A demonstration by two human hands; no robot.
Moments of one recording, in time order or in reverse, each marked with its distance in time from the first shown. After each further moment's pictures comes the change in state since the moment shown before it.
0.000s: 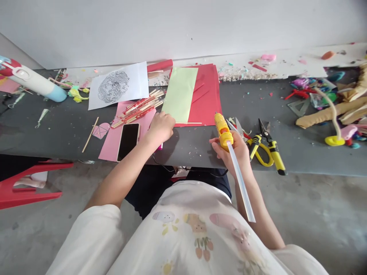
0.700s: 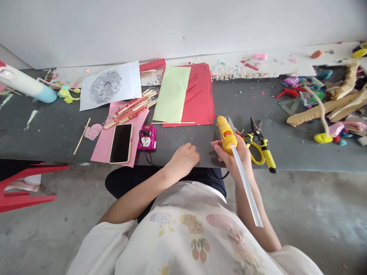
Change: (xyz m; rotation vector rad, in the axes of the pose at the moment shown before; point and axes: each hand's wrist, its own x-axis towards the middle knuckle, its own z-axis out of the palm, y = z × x) left_hand -0.053 0.106 0.030 -0.018 -0.089 0.415; right_hand -0.004 0.012 -0.024 0.026 0.058 0.059
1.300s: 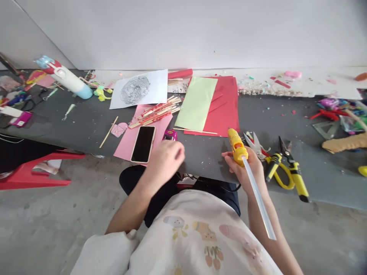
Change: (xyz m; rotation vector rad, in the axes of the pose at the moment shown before) left_hand -0.088 -0.055 -0.034 -0.182 0.587 -0.484; right_hand 0.007 0.001 0.028 -0.069 -0.088 0.006
